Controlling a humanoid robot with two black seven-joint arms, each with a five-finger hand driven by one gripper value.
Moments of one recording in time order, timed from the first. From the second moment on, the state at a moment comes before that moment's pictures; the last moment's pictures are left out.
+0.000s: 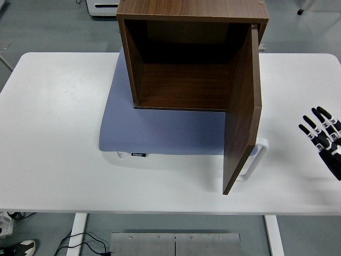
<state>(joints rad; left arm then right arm) 0.17 0.00 -0.17 -0.19 0.09 0.12 -0.04 -0.19 -0.36 1.56 1.45 -0.50 0.60 0.11</state>
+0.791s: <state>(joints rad) 0.17 0.00 -0.17 -0.19 0.09 0.12 -0.04 -0.13 -0.24 1.36 1.50 -0.60 0.54 0.11</state>
